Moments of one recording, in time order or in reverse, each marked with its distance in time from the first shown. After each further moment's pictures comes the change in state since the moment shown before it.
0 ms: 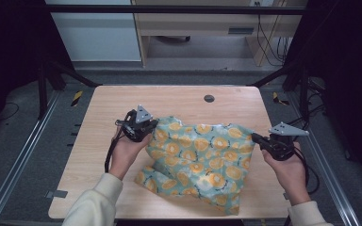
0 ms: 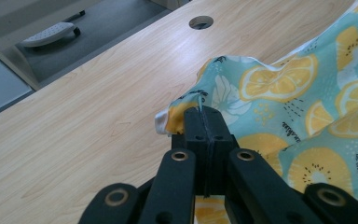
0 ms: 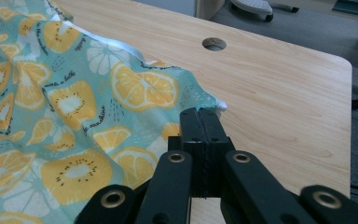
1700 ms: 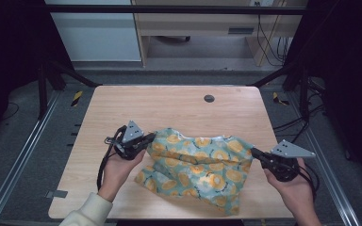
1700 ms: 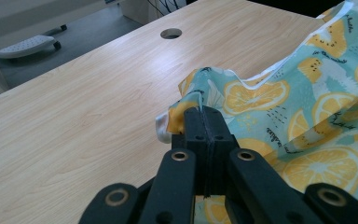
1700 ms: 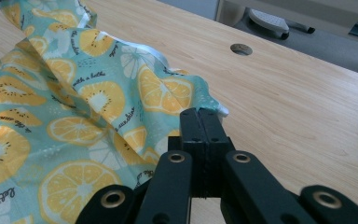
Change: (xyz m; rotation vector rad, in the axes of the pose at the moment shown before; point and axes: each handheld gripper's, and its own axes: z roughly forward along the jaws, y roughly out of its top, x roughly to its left) left arm -0.025 -0.030 -0.042 -0.103 -0.076 -0.039; right arm 0.034 -0.021 -0.040 -0.041 0.053 -0.106
